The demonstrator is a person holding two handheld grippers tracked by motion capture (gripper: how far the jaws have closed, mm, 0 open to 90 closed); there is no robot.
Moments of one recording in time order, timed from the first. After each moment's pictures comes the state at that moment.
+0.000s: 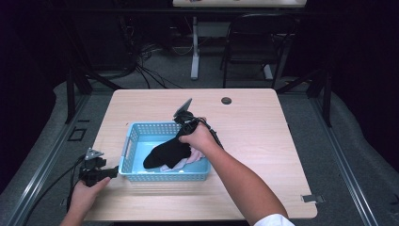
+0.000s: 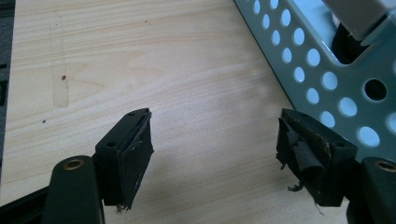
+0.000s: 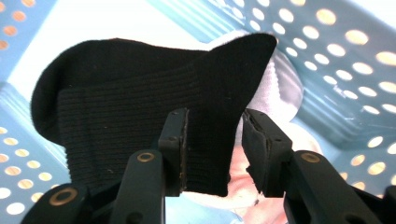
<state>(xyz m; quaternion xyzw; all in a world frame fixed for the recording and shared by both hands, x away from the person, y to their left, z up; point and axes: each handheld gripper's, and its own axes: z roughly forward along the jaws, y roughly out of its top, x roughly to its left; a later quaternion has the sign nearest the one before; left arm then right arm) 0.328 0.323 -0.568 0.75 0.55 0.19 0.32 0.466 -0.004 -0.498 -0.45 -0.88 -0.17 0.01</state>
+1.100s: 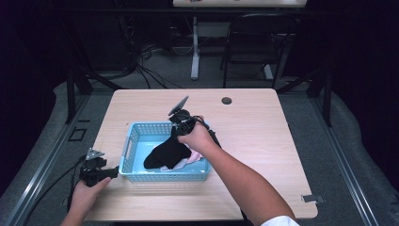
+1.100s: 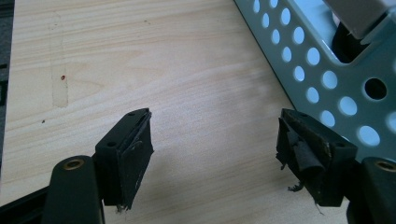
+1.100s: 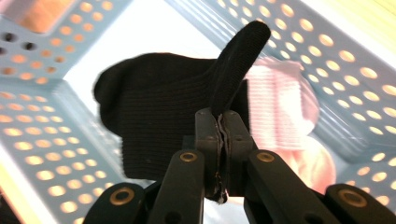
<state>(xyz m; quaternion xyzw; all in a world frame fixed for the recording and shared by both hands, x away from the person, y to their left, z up) 0.328 0.323 -0.568 0.75 0.55 0.19 0.32 0.445 0.005 -0.468 -0.41 -0.89 -0.21 0.00</state>
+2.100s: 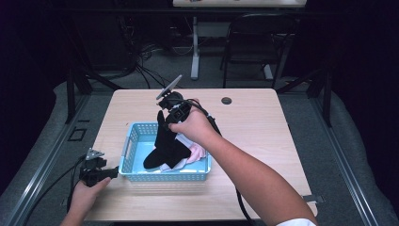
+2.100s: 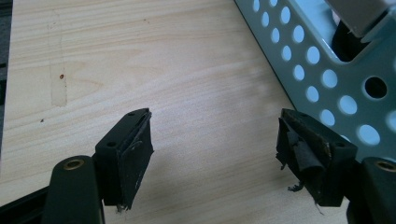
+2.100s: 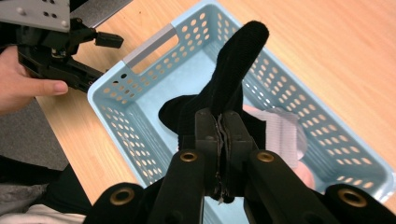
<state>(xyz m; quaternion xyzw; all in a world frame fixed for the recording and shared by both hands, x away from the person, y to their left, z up) 0.328 0.322 -0.568 0.75 0.55 0.19 0.32 0.414 0.013 -0.367 -0.34 -0.90 -0.27 -0.03</state>
